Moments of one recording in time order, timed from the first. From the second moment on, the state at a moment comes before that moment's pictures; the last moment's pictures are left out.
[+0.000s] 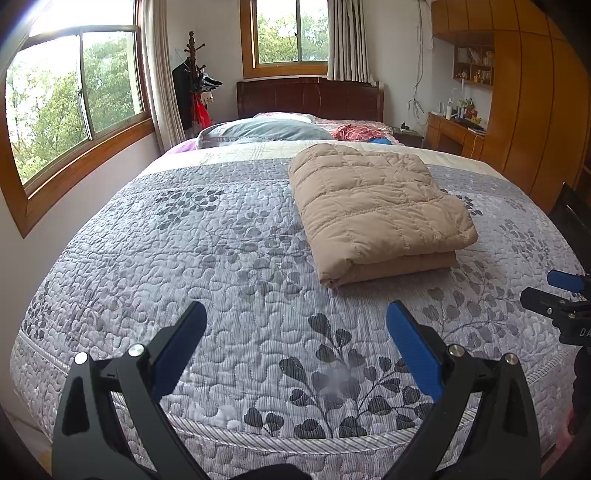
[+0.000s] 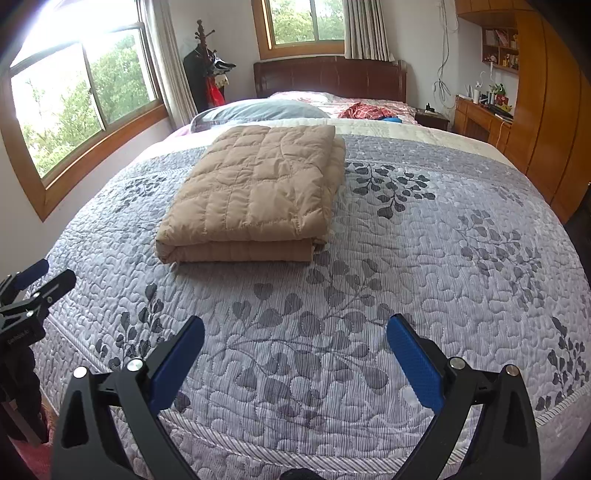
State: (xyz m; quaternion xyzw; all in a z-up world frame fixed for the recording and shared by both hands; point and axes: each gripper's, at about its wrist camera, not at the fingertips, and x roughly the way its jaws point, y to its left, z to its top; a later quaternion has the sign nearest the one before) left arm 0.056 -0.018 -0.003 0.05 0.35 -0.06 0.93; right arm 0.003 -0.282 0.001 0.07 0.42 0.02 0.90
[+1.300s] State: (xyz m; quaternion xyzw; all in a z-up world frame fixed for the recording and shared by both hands) left arm 0.056 -0.020 -0.004 0.05 0.35 -0.07 0.93; right arm 0.006 -0.282 -0.001 0.07 0.42 0.02 0.90
